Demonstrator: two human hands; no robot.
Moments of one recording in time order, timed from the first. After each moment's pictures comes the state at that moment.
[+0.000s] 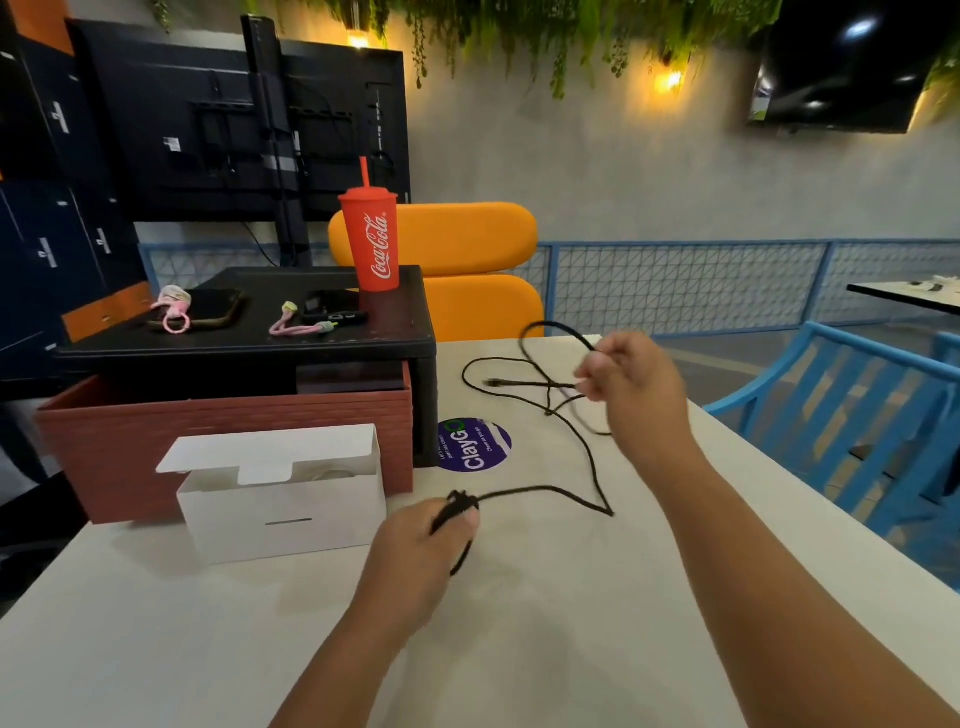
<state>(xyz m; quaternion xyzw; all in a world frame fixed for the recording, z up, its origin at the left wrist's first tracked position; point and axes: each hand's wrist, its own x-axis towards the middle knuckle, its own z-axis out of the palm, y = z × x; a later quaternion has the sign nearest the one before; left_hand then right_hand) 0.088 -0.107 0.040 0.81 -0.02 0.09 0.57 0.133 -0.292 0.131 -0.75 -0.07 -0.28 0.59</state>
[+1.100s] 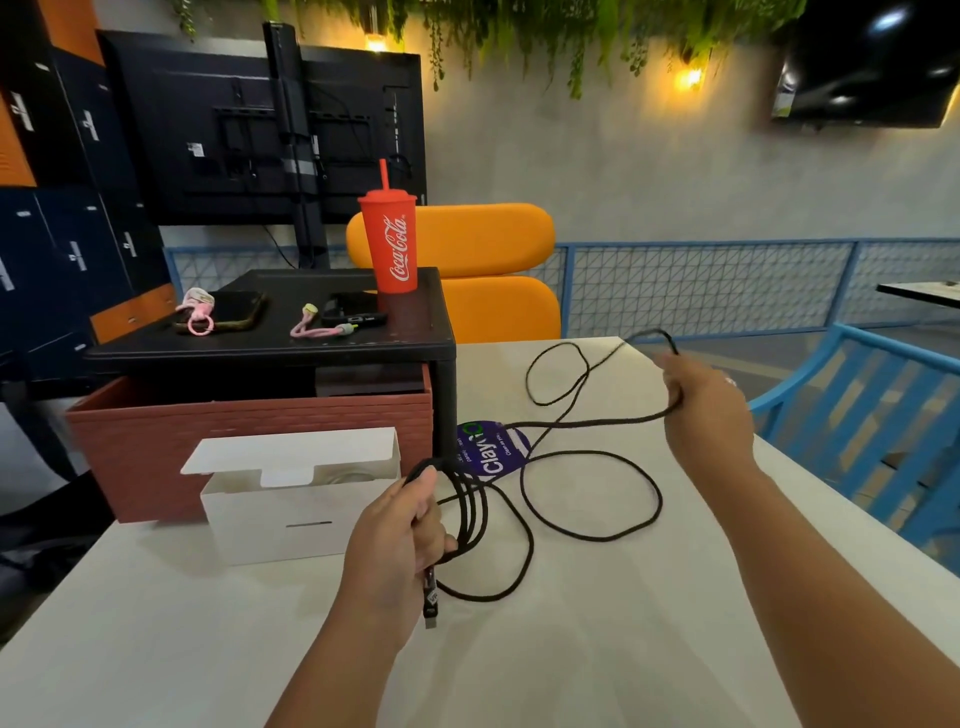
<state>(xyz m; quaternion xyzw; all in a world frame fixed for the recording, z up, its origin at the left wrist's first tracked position) 0.086 -0.093 0.056 0.56 0.03 0.05 0.83 0.166 -0.340 0.102 -0.87 -0.01 -0.42 0.25</state>
